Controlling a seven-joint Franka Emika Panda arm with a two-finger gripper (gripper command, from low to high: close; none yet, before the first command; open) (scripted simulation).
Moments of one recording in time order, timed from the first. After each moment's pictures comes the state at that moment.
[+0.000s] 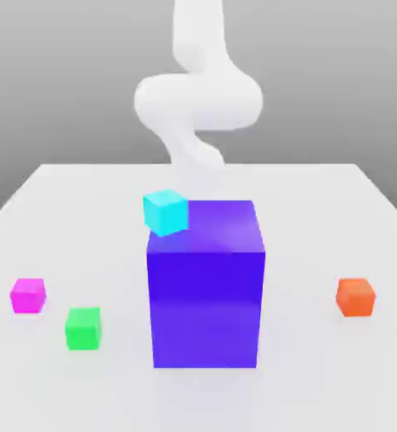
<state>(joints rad) -0.06 -0.75 0.02 -2.32 -0.04 2.33 0.86</state>
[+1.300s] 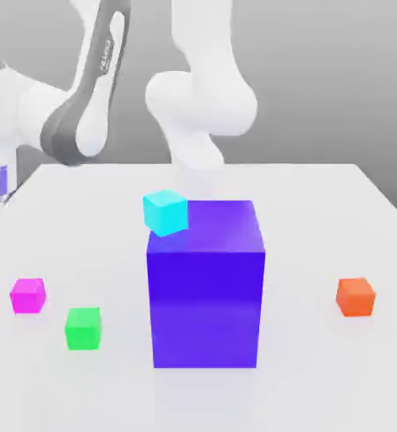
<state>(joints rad) -0.75 0.00 -0.15 -2.68 -0.23 2.75 1.45</state>
